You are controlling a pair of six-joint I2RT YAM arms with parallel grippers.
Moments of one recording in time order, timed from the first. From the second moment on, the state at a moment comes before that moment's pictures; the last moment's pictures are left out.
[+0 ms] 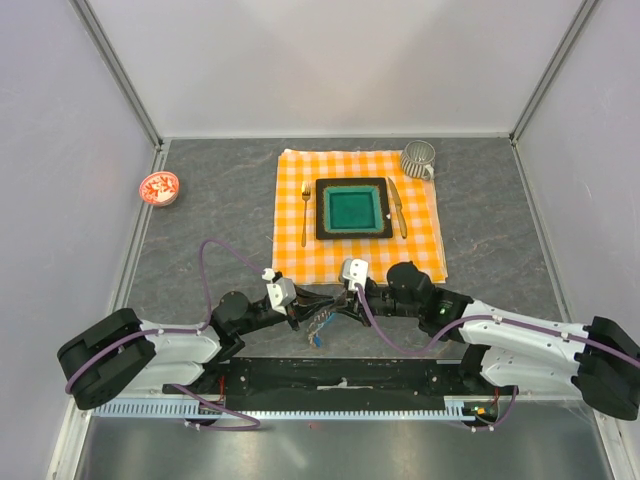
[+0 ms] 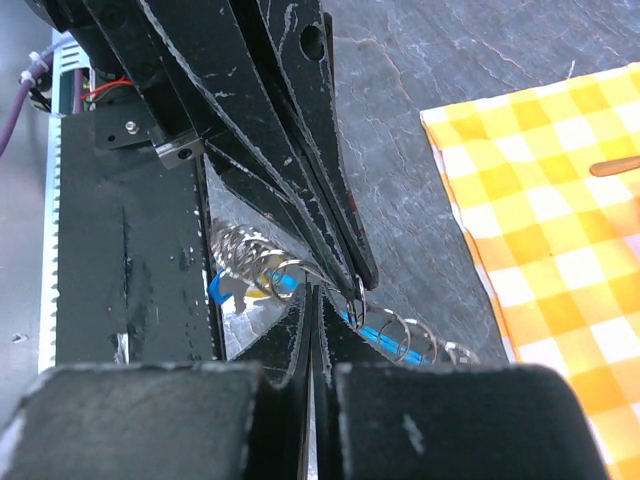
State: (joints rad) left arm -0.92 1.15 0.06 1.23 0.35 -0.07; right arm 1.02 1.03 0.51 0.17 -0.34 -0.06
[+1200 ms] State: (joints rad) left arm -0.92 1.06 0.06 1.23 0.36 -0.07; right arm 0.91 0.91 0.54 0.03 -0.34 -0.06
